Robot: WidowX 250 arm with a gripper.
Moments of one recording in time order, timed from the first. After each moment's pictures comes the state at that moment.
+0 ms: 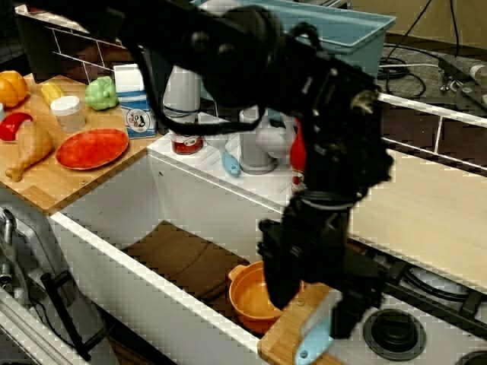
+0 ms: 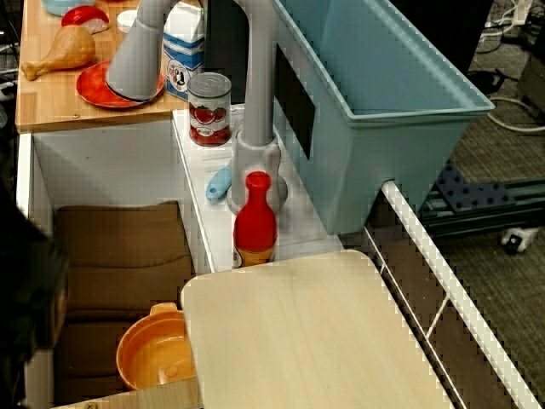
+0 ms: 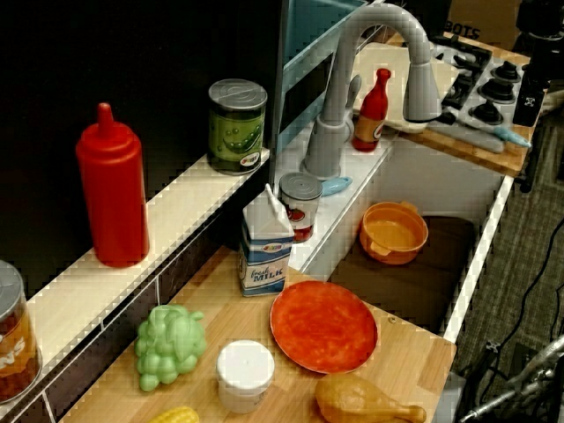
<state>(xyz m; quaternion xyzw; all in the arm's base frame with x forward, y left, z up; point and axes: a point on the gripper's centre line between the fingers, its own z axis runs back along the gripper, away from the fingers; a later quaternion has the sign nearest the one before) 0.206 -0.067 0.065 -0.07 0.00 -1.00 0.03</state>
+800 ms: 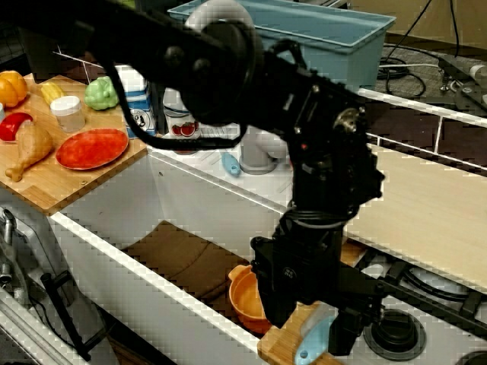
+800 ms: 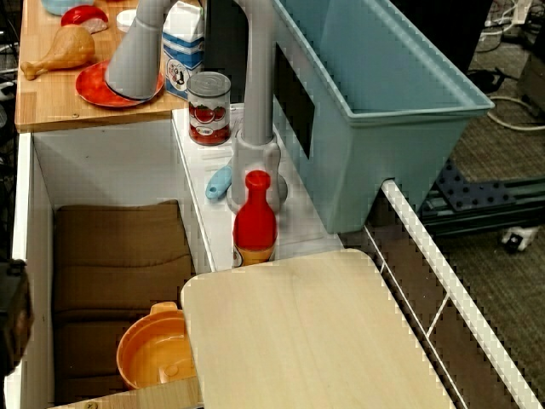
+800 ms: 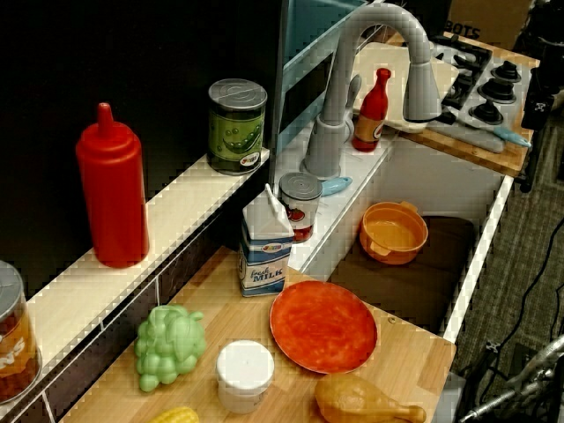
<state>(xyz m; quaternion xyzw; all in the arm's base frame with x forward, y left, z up) 0.194 -0.076 0.059 -0.06 -0.01 -1.00 0.04</state>
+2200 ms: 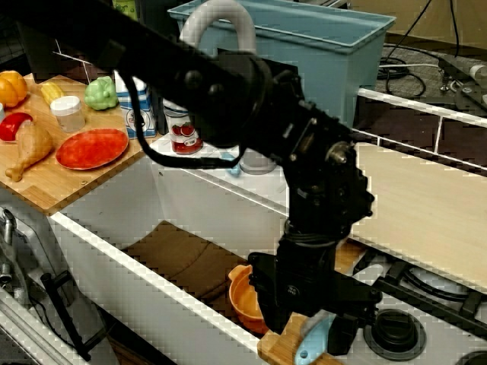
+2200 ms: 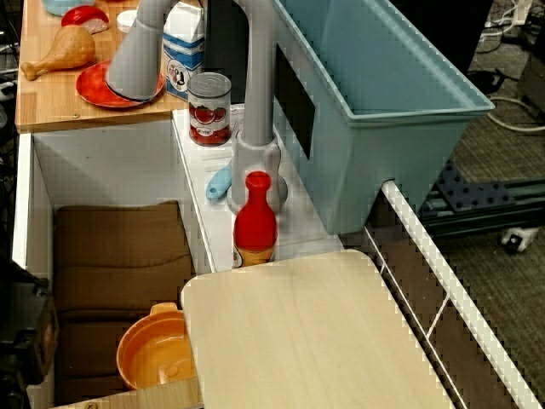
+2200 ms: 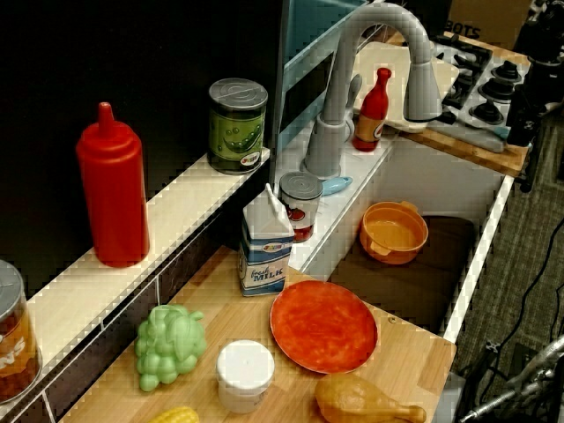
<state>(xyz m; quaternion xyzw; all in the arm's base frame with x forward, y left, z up) 0.205 -0.068 0.035 -0.03 0.00 -0.99 0.10</state>
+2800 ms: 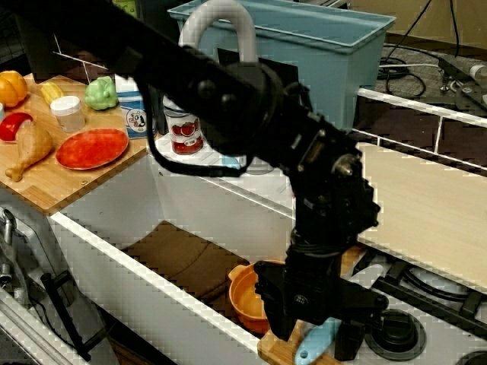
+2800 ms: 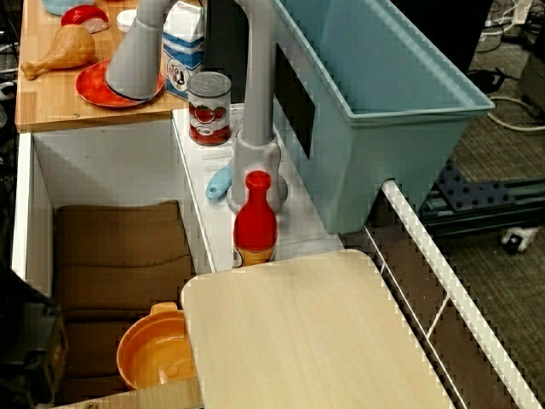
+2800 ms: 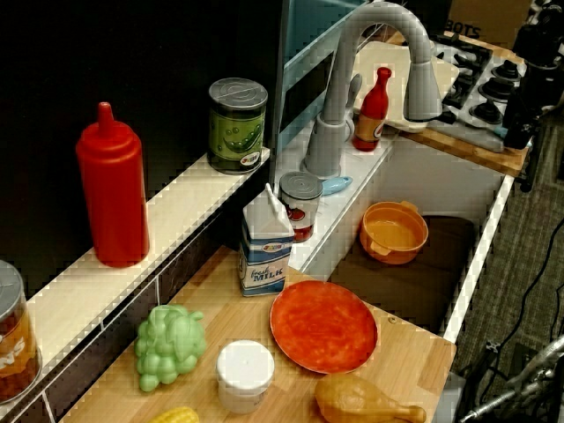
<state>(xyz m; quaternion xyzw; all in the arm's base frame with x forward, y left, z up) 0.207 -0.072 0.027 -0.03 0.00 -0.99 0.11</state>
